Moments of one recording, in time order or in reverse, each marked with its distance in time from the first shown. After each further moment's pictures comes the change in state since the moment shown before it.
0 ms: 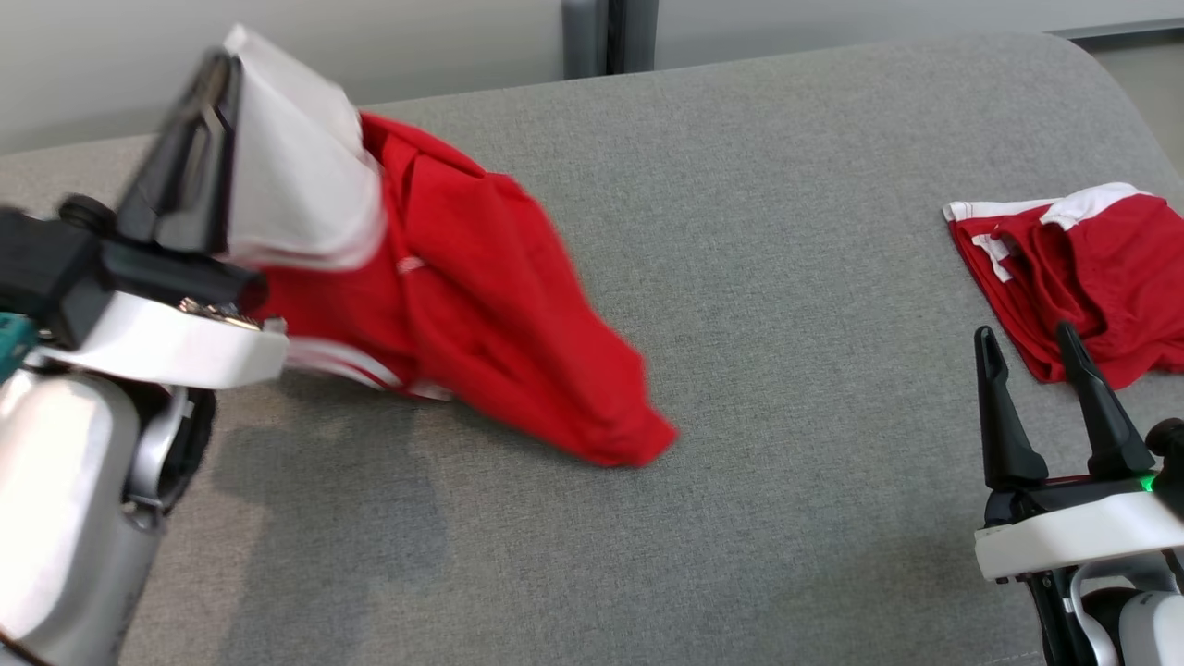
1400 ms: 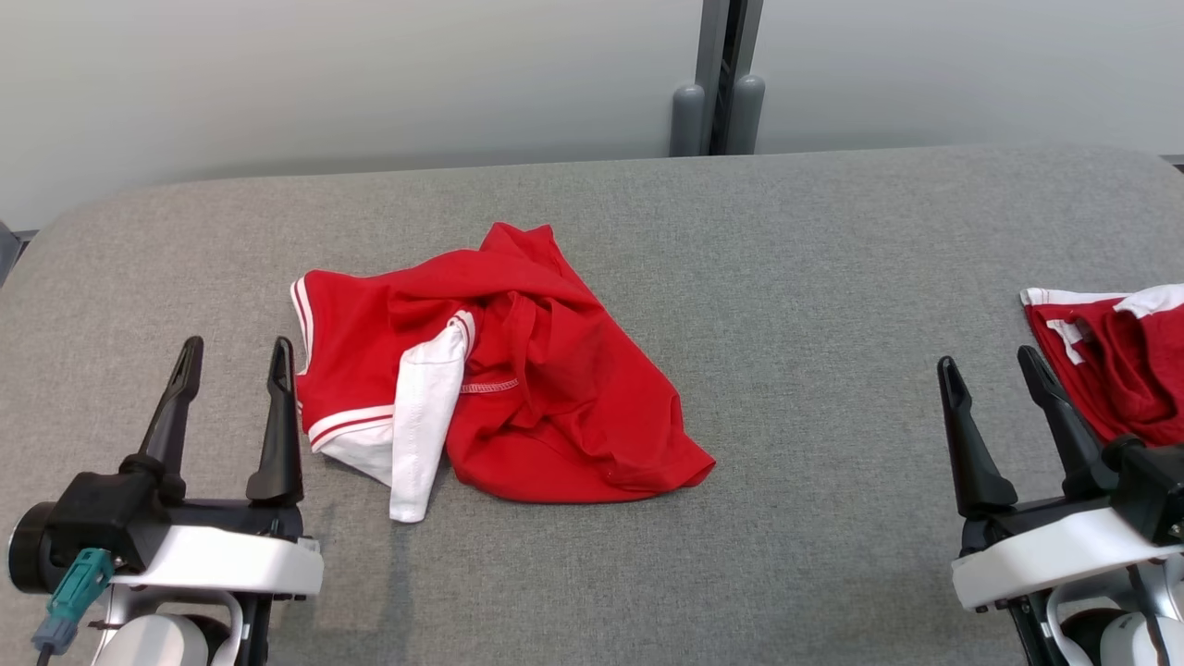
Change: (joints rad) left arm 0.444 -0.106 0.074 -0.036 -0.067 0.132 -0.069; right arm 0.043 0.000 0.034 -0.044 -0.057 0.000 0.069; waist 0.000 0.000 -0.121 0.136
